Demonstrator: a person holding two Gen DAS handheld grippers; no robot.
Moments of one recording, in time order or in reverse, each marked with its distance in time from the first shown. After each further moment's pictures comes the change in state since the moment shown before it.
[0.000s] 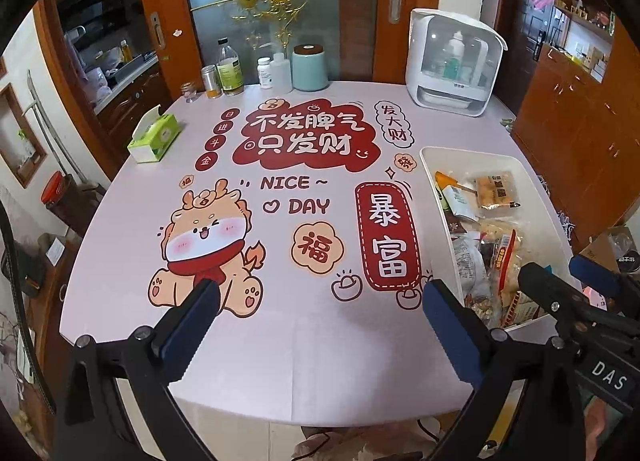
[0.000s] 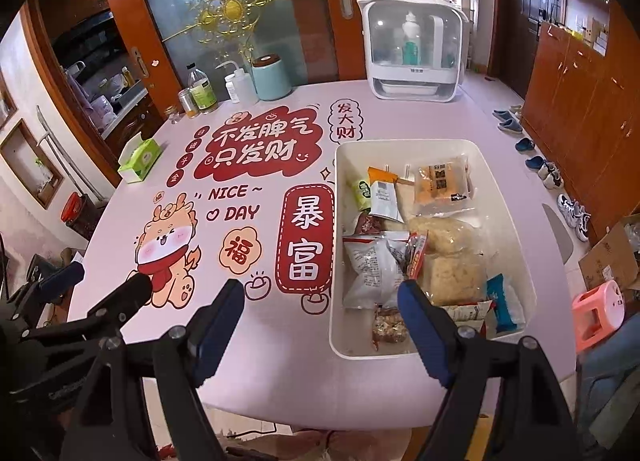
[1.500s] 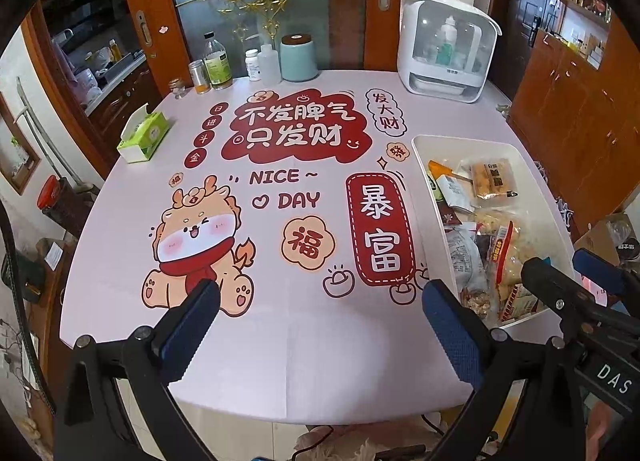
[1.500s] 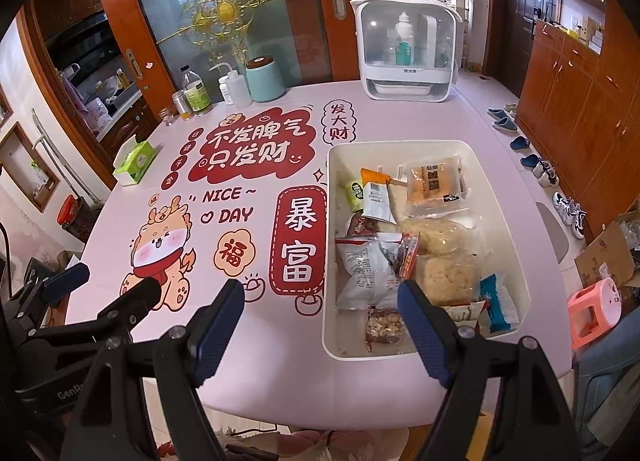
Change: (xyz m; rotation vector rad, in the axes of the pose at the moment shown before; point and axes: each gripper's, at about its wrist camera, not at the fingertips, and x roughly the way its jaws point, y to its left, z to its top) left arm 0.008 -0.015 0.003 0.027 0.039 -0.007; right arm 0.000 -0.007 0.002 0.018 0.011 -0.011
